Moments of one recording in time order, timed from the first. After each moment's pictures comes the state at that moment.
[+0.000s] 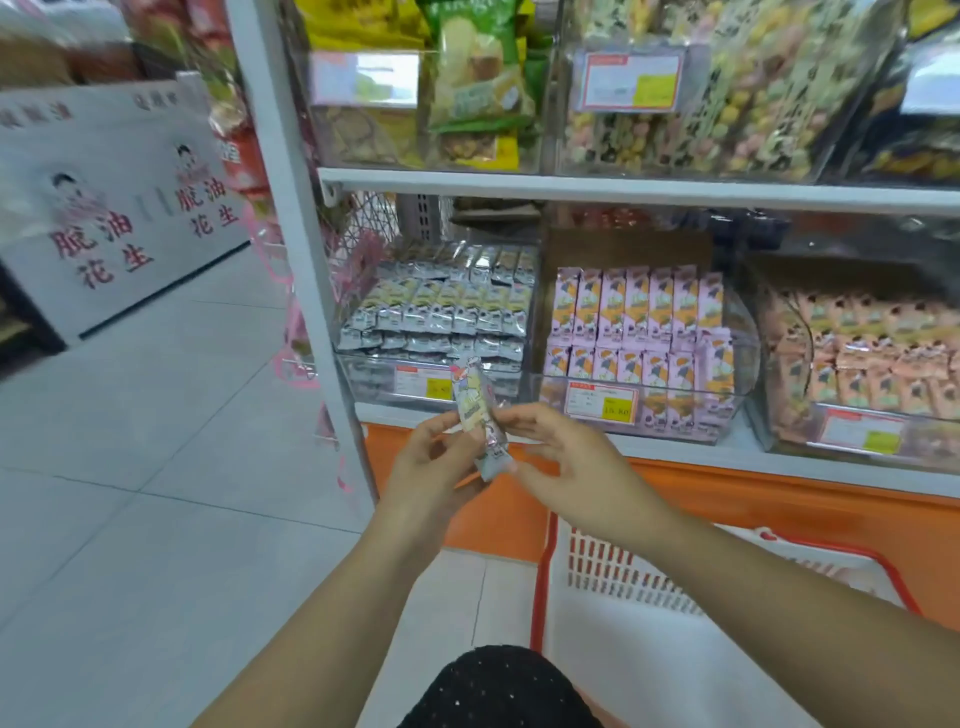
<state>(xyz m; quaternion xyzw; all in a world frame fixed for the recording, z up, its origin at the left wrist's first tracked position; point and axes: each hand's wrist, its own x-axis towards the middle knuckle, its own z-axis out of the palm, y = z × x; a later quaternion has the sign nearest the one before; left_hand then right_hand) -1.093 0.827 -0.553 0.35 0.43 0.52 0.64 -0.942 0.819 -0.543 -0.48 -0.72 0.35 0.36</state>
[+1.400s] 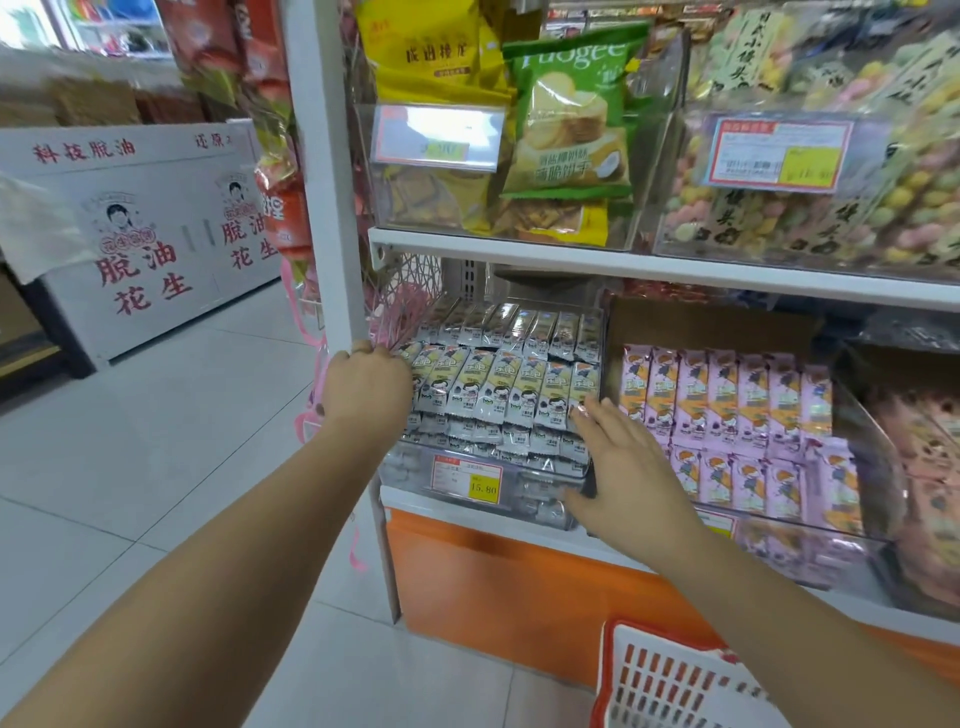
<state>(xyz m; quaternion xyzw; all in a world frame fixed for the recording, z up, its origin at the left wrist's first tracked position) -1.179 1.028 -0.508 0.70 0.69 0.02 -0.20 -0.944 0.944 -0.541 -0.61 -0.78 0.01 0.14</state>
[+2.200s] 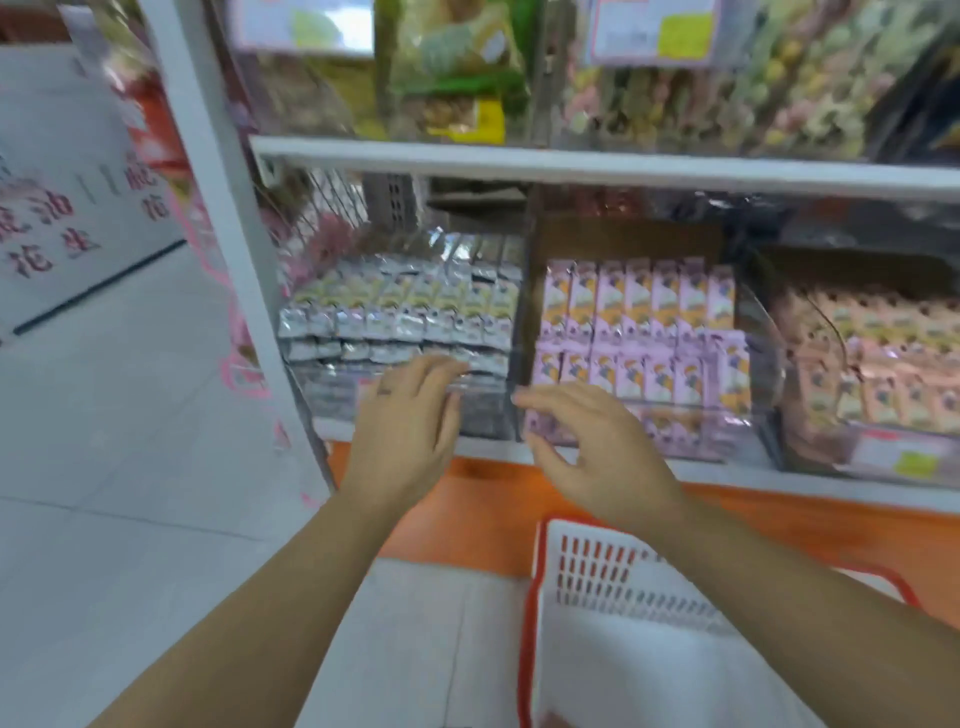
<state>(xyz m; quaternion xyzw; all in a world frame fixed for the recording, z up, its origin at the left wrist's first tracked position) -1.105 0.937 -0.577 0.82 0.48 0.32 -0.02 -0.907 0.887 -0.561 -0.50 -0.80 0.04 0.33</state>
